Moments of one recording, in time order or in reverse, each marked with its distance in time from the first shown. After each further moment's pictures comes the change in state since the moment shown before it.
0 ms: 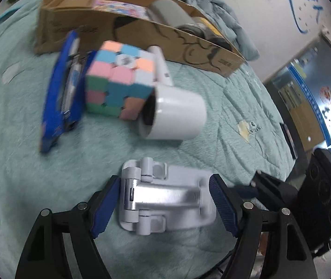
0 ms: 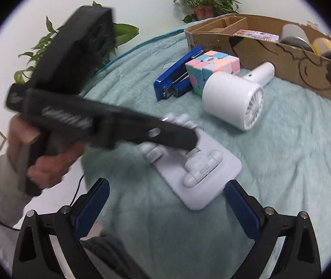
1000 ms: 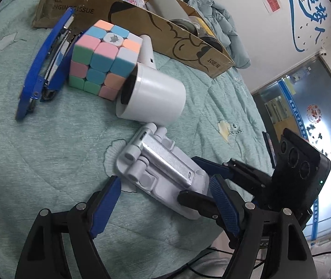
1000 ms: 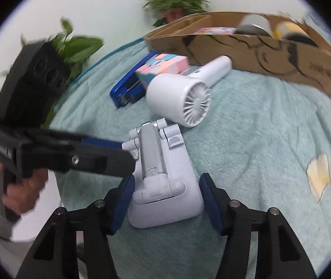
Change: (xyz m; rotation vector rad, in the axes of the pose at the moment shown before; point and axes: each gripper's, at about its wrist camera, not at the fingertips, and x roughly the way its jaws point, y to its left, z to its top) left arm 0.005 -0.002 -0.022 -0.136 0.001 -0.133; right arm -0.014 -0.041 0.001 0.158 -0.051 -0.110
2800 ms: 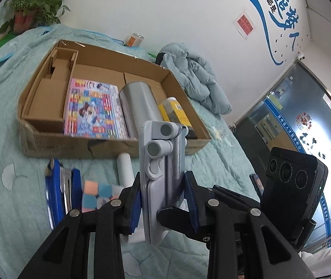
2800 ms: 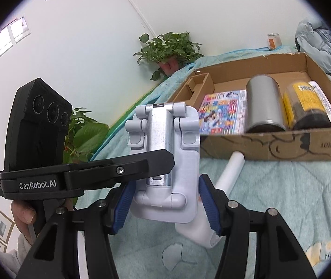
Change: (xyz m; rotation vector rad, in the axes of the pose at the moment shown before) left arm -0.074 -0.042 0.146 0.154 -0.235 -0.013; right arm -0.016 0.006 0.139 0.105 -0.252 0.088
